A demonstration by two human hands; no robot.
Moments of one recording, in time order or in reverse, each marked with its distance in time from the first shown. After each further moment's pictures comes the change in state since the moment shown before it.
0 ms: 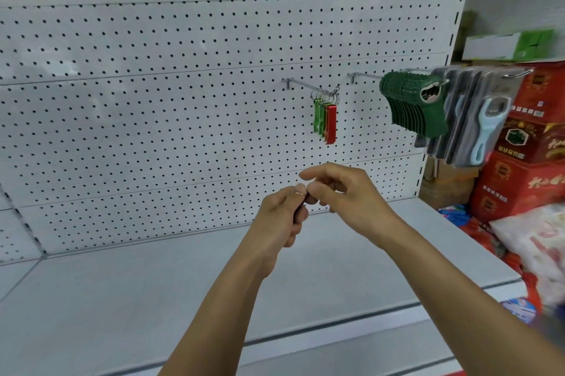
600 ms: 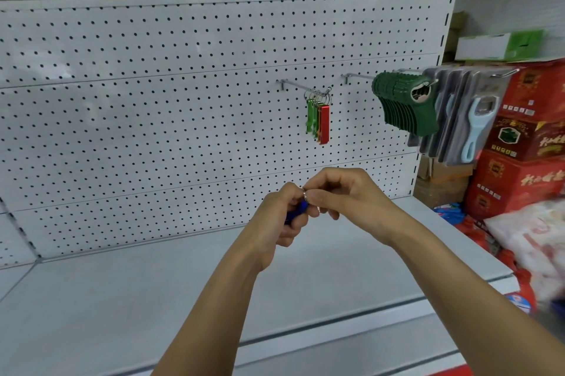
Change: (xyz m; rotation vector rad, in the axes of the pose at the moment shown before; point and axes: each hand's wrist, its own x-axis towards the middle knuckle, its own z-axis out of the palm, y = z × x) left_hand 0.001 0.007 0.002 0.037 -0.100 -0.098; right_hand -0.011 -0.008 -0.016 0.087 -0.150 0.001
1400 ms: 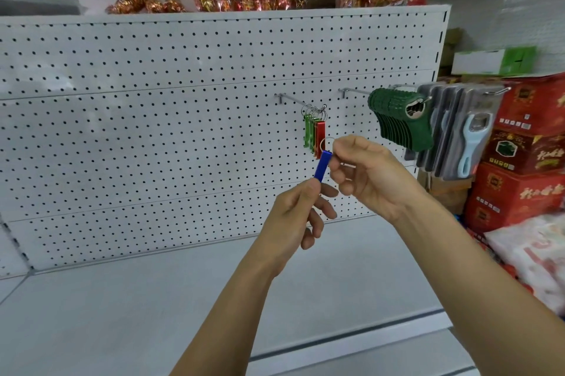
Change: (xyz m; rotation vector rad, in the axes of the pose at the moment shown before) left_hand 0.008 0.009 0.023 -0.001 -0.009 0.338; right_hand 0.025 -0.031 -0.032 0.564 0.162 0.085
